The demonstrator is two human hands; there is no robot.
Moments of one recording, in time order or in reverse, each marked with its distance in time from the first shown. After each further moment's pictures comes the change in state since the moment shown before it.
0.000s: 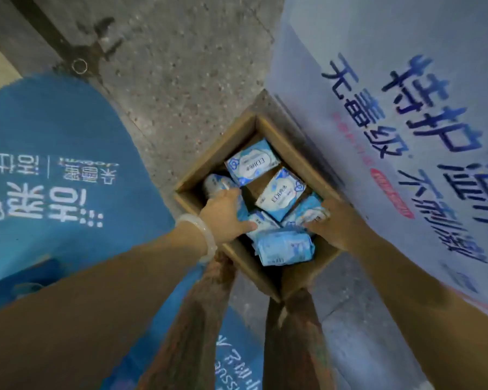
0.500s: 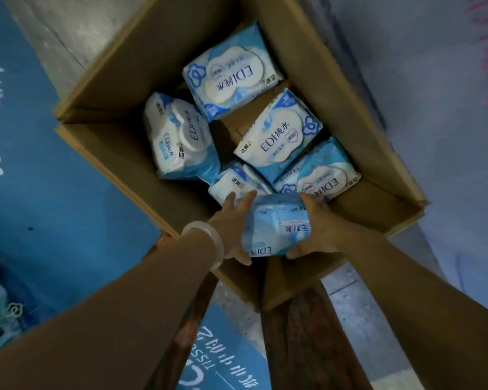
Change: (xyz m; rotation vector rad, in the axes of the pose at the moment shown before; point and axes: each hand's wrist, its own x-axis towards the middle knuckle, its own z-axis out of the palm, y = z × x) left_hand 0.161 -0.077 0.214 0.057 -0.431 -0.136; right_hand 0.164 0.125 0.158 -0.048 -0.558 0.007
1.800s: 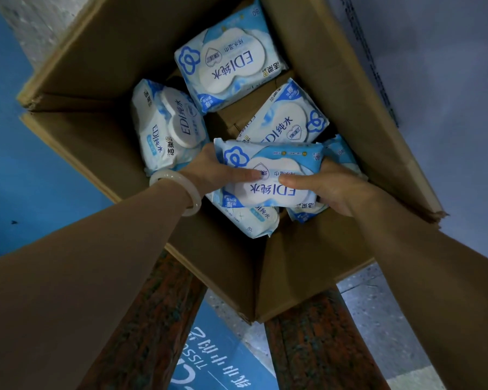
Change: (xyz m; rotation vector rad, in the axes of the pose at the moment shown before) left_hand 0.058 -0.017 -0.064 -0.942 0.226 0.003; right_hand 0.042 -0.026 -0.050 0.742 0.093 -0.035
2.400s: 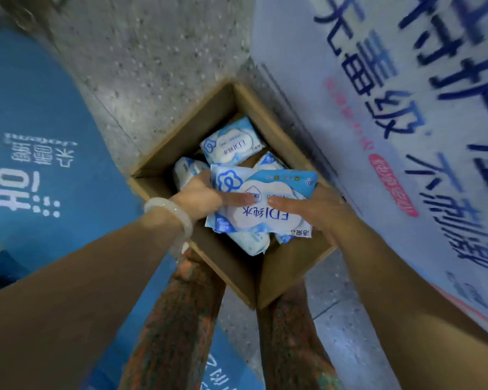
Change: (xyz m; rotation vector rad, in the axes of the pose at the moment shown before) left_hand -0.199 0.100 -0.017 -0.031 -0.043 0.196; right_hand -0.206 -0.073 0.020 0.139 0.063 -0.288
